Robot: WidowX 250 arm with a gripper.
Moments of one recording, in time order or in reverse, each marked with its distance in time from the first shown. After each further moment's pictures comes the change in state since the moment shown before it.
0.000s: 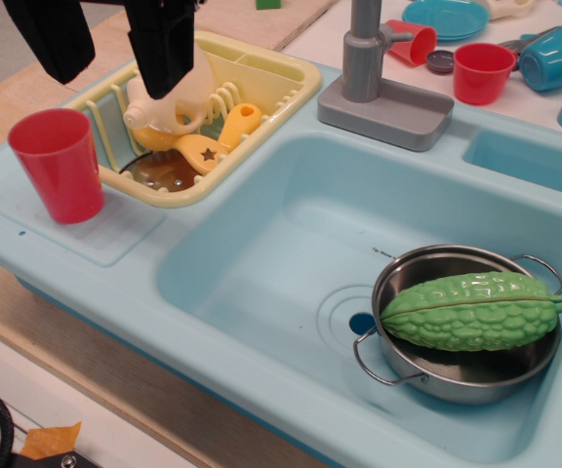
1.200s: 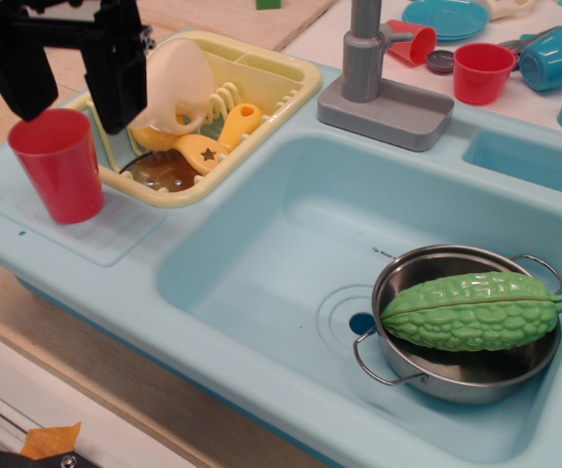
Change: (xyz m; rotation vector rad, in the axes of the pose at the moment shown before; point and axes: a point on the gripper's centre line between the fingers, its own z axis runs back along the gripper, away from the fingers) arm -0.006 0.033 -0.029 -0.018 0.084 0.034
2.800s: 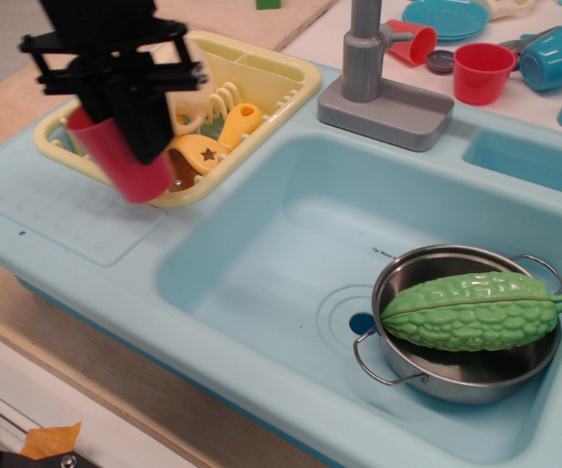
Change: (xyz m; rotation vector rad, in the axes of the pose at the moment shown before) arm 0.019 -0.037 -0.024 -0.166 -0.047 -0.072
